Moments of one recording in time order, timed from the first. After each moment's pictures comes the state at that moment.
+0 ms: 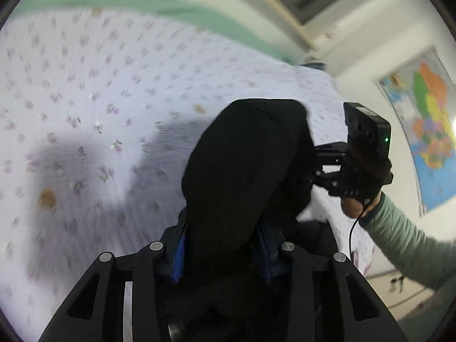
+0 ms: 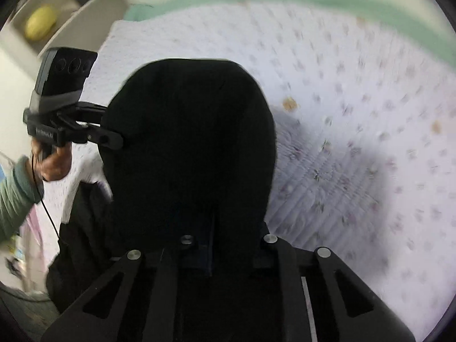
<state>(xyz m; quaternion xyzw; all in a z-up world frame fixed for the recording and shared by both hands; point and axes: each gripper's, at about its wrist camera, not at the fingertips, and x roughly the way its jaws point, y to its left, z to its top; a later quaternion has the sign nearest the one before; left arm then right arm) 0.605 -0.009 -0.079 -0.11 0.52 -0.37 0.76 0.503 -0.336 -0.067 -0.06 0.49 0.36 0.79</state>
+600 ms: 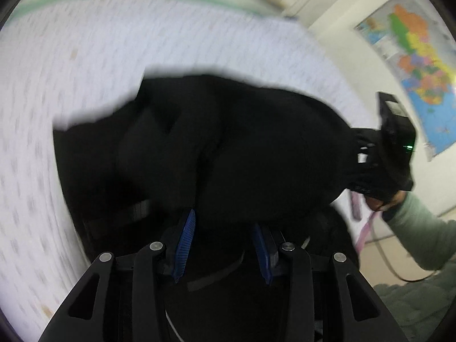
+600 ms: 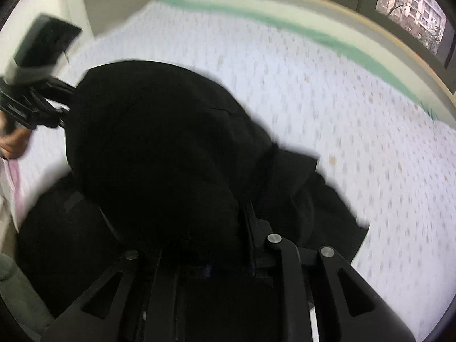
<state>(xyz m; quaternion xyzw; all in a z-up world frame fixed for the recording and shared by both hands) 0.291 0.004 -0.077 -0.06 0.56 -0.33 0.76 0.176 -0.294 -0.081 -0.17 0.47 0.25 0.83</state>
